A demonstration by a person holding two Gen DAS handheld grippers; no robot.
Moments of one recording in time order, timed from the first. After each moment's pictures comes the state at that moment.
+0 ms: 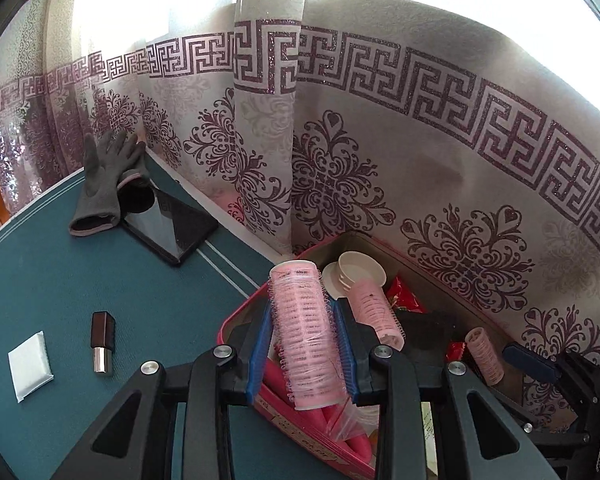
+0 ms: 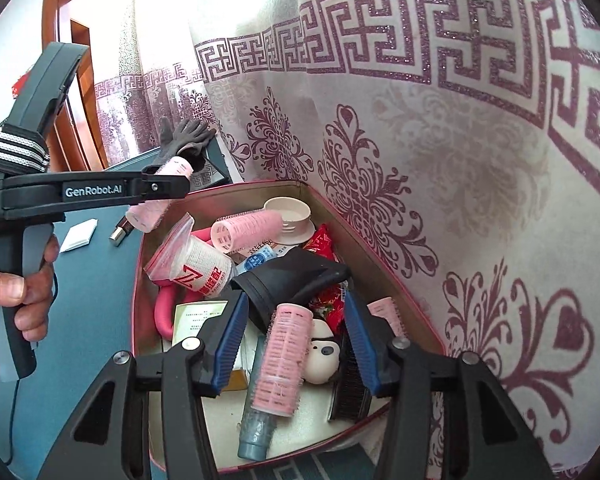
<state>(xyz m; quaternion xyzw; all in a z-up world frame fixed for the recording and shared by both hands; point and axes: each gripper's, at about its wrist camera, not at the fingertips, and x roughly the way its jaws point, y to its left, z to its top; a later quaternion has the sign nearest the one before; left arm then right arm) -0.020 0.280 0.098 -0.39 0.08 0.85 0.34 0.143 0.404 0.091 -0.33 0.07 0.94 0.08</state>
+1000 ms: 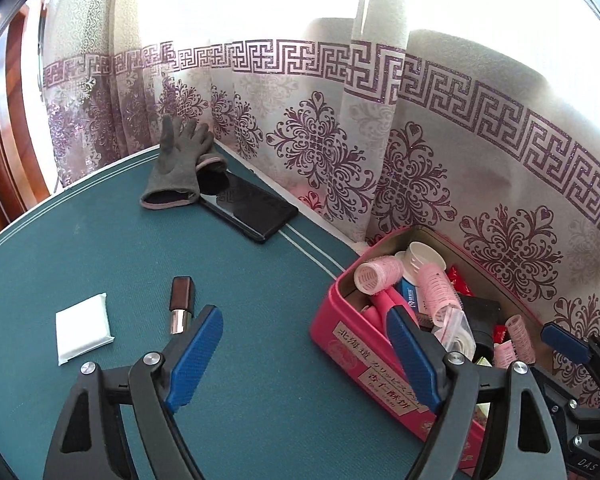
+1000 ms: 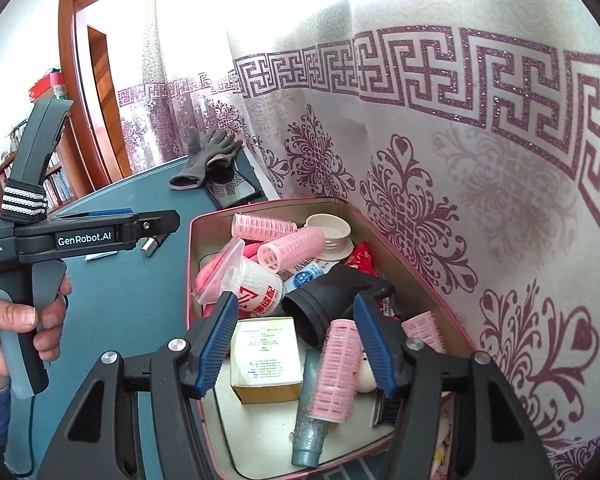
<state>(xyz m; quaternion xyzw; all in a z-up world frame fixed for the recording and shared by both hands) -0.017 0.203 0.104 -0.38 0.05 0.89 0.27 0.139 0.373 0.106 -0.31 0.07 0.95 0.05</state>
